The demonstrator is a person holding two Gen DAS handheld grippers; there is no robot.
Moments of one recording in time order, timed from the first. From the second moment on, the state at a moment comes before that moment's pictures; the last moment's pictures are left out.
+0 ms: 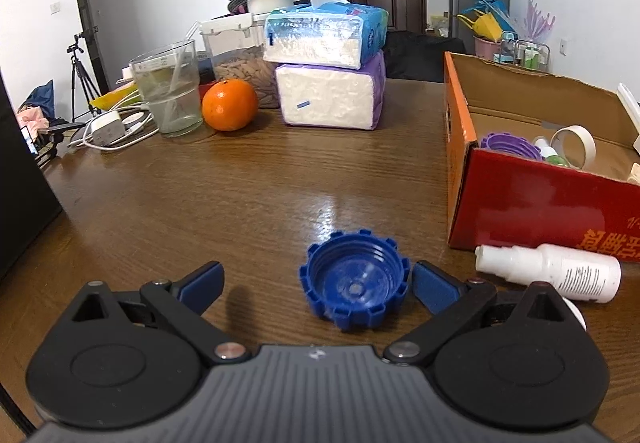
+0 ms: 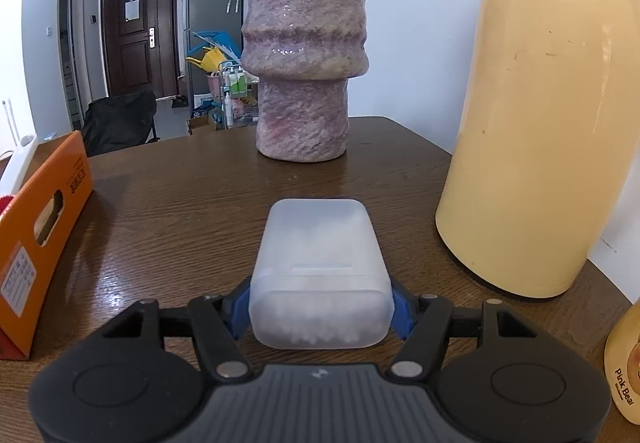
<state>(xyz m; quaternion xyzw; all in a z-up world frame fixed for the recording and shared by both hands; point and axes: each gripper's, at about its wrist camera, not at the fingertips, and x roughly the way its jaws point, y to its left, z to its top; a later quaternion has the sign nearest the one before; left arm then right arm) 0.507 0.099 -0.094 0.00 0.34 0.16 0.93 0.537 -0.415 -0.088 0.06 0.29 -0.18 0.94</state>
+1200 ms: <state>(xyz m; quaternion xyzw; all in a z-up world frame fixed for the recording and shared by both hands) 0.488 0.097 -0.072 -0.01 0.29 0.13 0.95 0.492 -0.399 -0.076 0.06 0.23 -0.20 0.95</state>
